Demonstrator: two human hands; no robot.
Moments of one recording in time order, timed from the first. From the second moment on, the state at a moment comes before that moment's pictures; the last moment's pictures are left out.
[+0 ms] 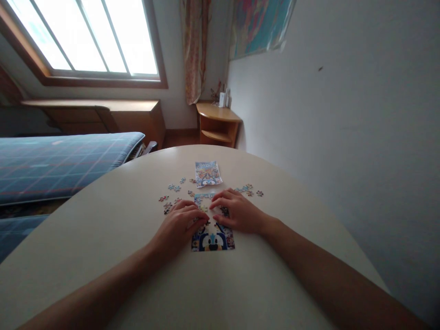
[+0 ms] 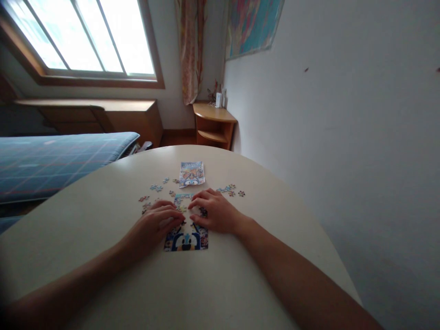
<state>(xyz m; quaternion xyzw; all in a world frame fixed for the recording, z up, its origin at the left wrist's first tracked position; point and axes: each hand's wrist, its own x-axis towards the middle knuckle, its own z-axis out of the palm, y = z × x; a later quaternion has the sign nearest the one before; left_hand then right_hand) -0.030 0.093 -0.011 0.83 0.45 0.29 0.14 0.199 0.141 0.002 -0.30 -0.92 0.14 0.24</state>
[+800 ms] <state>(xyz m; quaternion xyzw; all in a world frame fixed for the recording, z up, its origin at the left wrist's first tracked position) -0.038 0.094 -0.011 0.86 0.41 0.31 0.07 0.203 0.144 0.000 -0.27 -0.92 0.14 0.24</state>
